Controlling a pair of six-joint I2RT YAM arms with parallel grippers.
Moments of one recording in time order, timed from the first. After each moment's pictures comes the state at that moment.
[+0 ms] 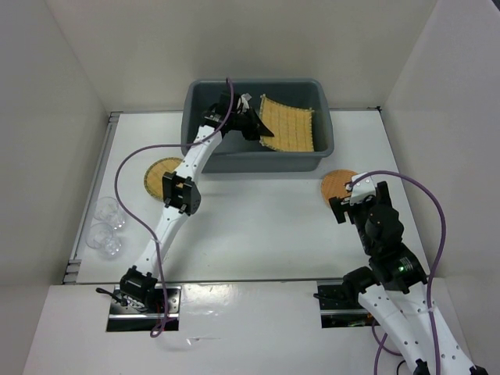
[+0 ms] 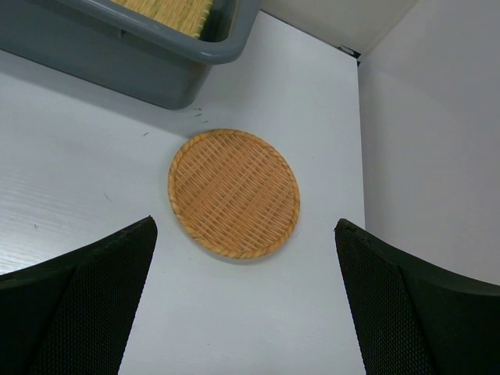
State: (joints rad) left arm -0.37 2.93 3.08 -0.78 0.72 -0.96; right arm 0.38 0.37 0.61 -0.47 0.35 -0.33
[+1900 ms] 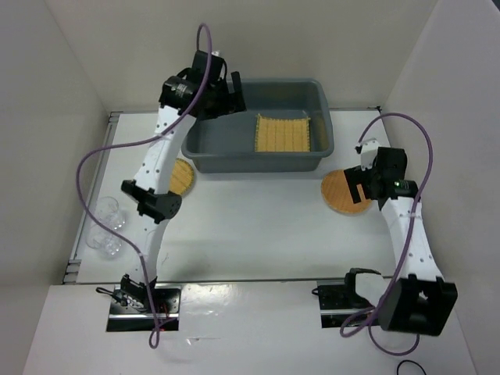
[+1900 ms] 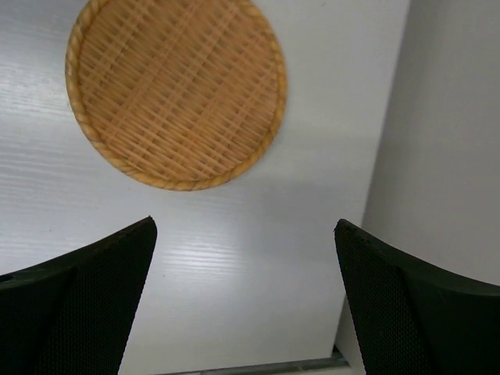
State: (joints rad) left arm -0.41 2.39 2.99 -1.34 -0.05 -0.58; right arm -0.11 1.03 0.94 -0.67 0.11 -0.42
